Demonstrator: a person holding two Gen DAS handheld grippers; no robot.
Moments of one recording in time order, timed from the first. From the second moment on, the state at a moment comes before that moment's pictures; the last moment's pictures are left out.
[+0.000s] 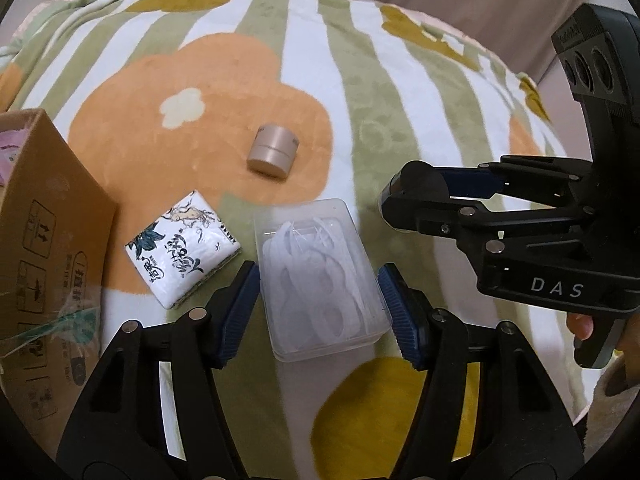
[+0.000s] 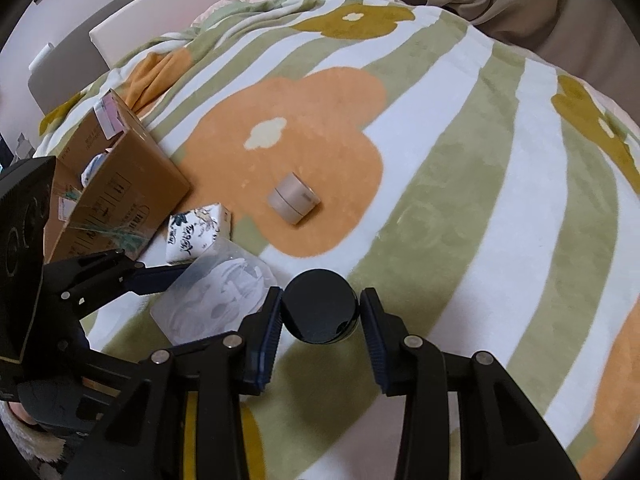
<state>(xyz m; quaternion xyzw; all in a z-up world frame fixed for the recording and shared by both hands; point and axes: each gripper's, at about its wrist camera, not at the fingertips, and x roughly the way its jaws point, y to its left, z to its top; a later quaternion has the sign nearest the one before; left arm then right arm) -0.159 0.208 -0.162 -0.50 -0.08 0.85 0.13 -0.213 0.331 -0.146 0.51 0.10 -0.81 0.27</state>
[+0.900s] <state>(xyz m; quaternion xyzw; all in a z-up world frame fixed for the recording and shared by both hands) -0.137 0.094 -0.008 -0.39 -0.10 0.91 0.13 -0.178 0.263 -0.023 0.45 0.12 -0.85 0.27</state>
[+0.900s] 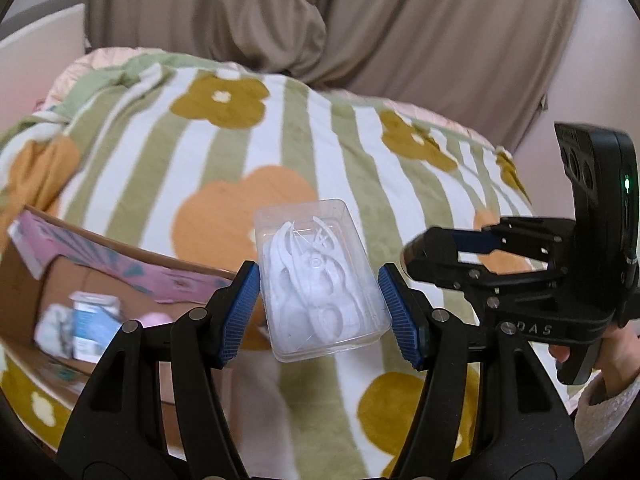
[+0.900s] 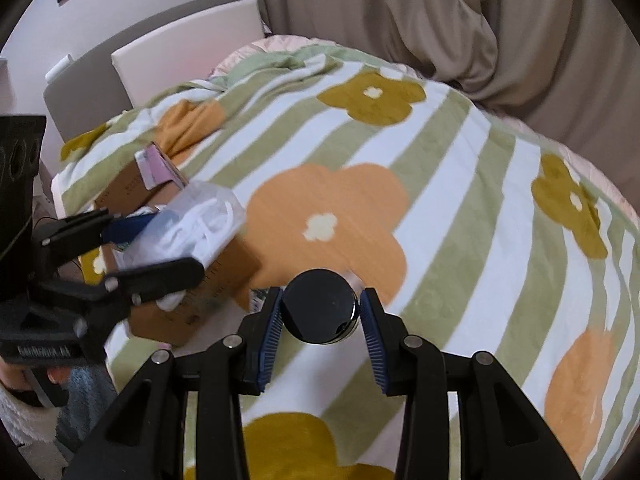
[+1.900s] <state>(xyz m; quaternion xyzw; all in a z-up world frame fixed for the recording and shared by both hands) -0.114 -0.162 -0.036 -0.41 -0.14 0.90 0.02 -0.159 0.021 -0.053 0.46 0.18 -0.78 0.38</state>
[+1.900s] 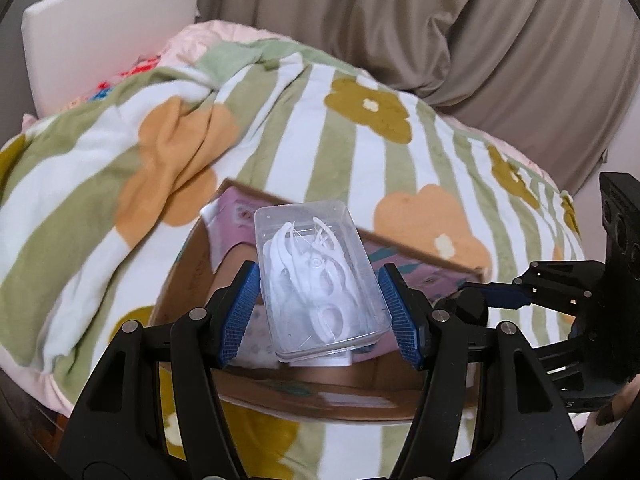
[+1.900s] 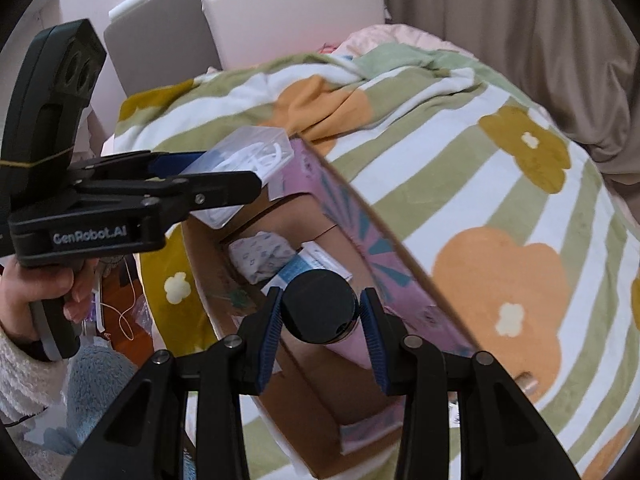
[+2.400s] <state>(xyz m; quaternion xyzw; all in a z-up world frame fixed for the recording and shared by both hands) -0.126 -0.174 -0.093 -0.45 -0.14 0.88 0.04 -0.161 0.007 -0.091 0.49 0.20 -0.76 0.37</state>
